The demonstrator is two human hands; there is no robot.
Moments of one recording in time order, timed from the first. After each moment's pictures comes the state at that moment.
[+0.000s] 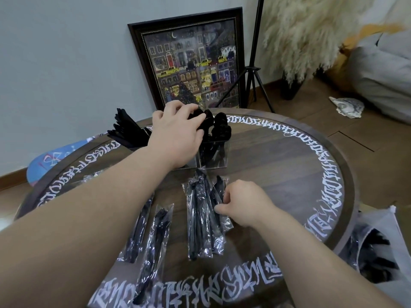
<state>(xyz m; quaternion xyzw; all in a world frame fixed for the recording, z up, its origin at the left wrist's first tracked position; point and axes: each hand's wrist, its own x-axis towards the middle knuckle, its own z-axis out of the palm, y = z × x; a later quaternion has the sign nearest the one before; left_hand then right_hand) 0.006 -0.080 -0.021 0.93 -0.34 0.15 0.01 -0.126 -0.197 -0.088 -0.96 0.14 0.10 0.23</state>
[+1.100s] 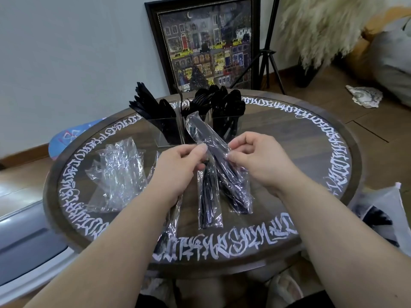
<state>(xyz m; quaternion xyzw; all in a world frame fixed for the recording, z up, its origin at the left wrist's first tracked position) -0.102 -0.025 -0.056 0.81 -0.05 -0.11 0.58 -0.150 -0.189 -0.052 -0.80 0.13 -0.07 0.58</state>
